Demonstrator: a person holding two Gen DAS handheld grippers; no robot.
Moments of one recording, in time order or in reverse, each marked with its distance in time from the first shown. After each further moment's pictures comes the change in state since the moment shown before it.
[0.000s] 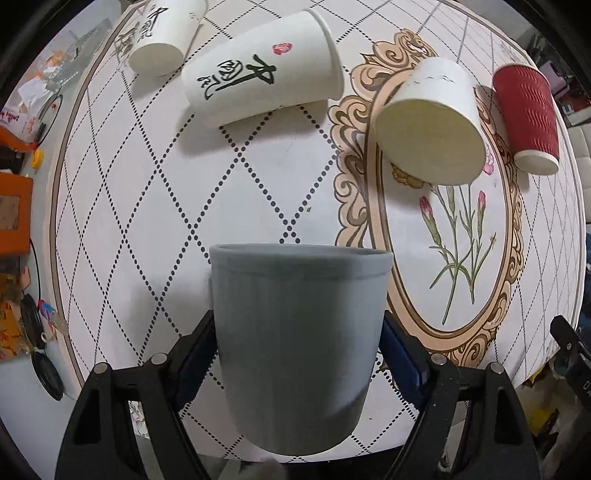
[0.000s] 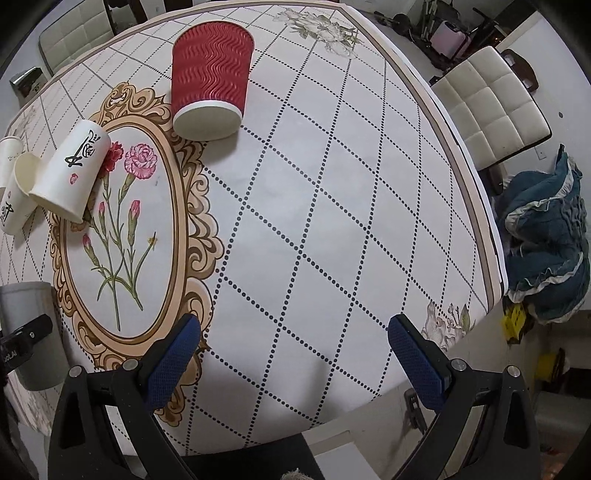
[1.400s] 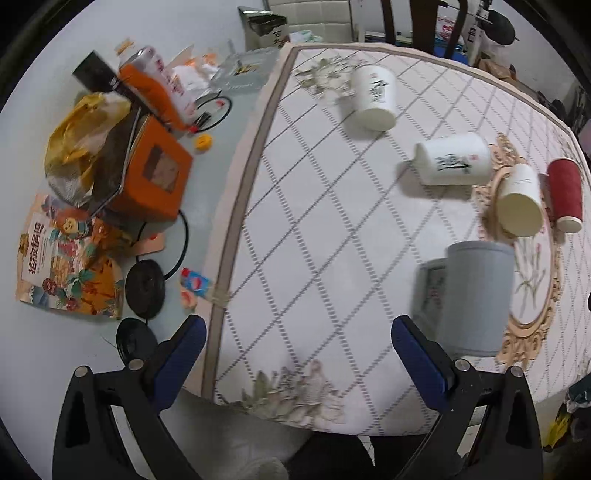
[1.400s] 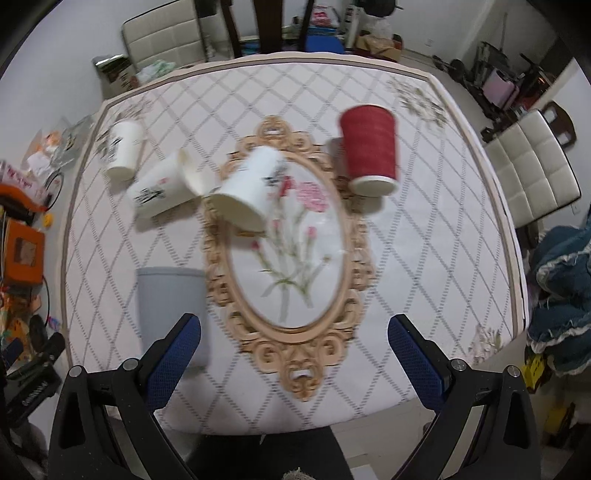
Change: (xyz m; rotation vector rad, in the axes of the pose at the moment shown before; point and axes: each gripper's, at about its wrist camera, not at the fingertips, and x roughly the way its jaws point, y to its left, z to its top) left arm -0.103 0.148 -0.105 -0.185 -0.243 0.207; right arm -0.116 0.130 -0.020 -0.166 -0.125 0.153
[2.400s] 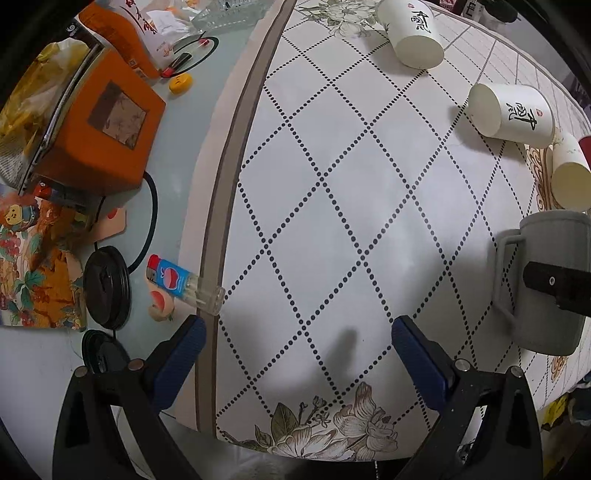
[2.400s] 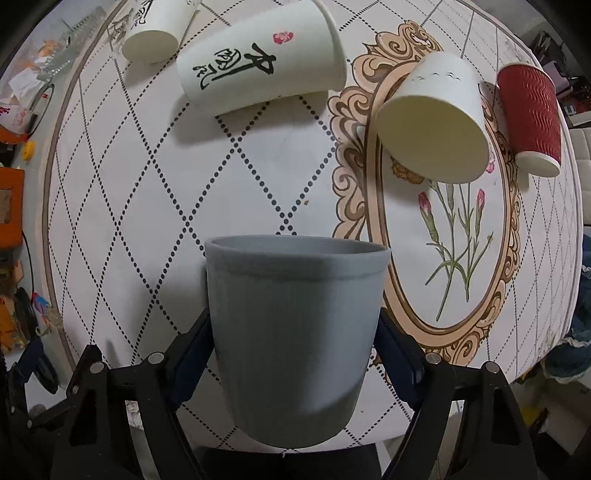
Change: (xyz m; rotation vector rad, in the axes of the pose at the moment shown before) left arm 0.093 0.026 -0.002 0.044 0.120 -0.058; right arm 0.126 0.132 0.014 -0.101 0.316 0.028
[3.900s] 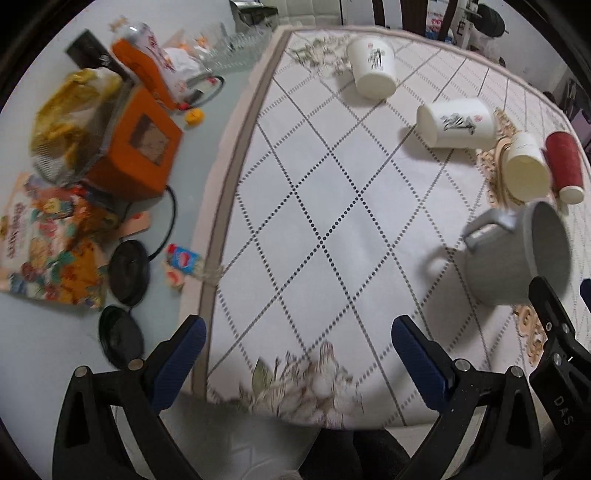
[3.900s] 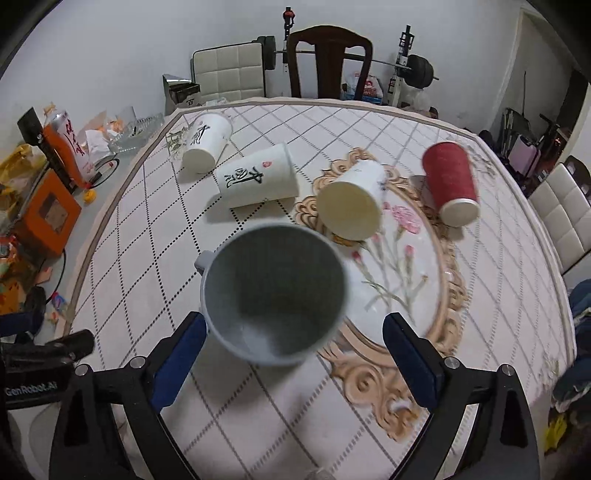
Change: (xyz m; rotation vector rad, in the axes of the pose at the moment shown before) left arm -0.079 -0.030 -0.032 -0.007 -0.134 0.026; right arm -0.060 -0.027 -0.118 -0.028 -0.648 0.005
